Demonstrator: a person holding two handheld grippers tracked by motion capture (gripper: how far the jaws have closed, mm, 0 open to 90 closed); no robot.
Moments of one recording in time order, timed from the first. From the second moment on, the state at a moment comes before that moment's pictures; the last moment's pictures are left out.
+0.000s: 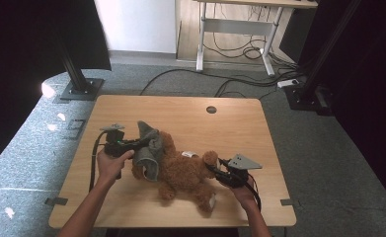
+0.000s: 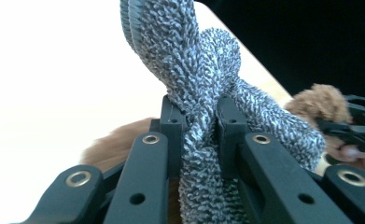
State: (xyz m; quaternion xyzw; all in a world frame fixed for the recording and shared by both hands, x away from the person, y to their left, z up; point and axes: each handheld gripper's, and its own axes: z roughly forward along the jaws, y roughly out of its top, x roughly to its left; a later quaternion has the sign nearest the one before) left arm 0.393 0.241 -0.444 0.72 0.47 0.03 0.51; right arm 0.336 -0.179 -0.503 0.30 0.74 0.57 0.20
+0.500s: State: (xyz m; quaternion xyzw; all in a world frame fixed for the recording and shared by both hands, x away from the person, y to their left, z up) left arm 0.400 0.192 -0.424 0.76 0.42 0.00 0.50; right arm 0.335 -0.178 -0.504 0.30 0.74 0.57 0.20
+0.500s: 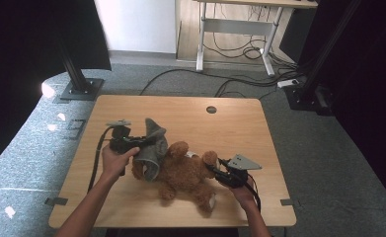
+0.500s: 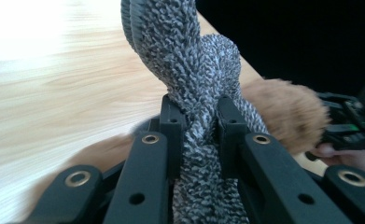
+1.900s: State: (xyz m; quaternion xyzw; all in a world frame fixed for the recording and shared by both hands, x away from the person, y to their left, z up) left arm 0.363 0.262 -0.462 0.72 0.47 -0.02 0.52; right arm 0.331 -0.173 -0.506 0.30 0.75 0.55 0.23
